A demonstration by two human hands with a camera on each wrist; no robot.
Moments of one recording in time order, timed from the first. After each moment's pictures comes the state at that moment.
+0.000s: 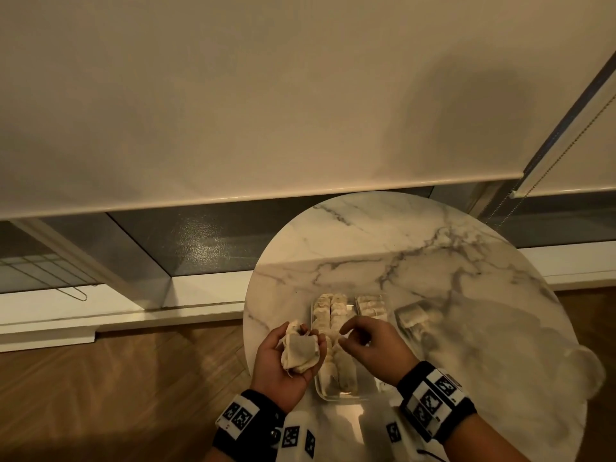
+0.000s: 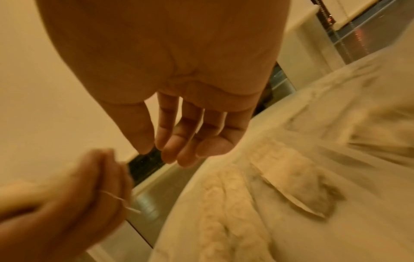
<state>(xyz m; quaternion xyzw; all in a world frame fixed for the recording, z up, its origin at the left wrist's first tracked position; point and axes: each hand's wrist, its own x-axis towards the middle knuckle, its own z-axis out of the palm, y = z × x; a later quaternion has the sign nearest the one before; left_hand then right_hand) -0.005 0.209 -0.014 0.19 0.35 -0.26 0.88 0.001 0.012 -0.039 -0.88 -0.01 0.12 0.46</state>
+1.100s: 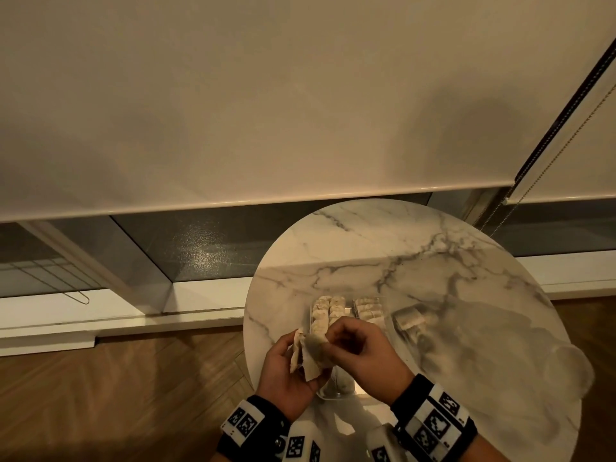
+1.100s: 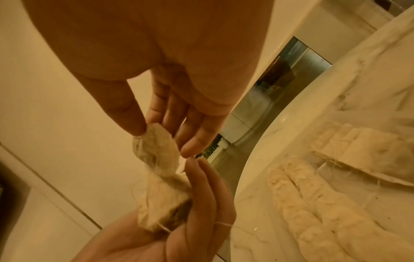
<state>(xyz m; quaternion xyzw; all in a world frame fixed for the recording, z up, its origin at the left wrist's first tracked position) -0.023 0.199 -0.014 0.26 0.32 -0.28 0.87 -0.029 0.043 0.016 -0.73 -0.05 0.10 0.68</state>
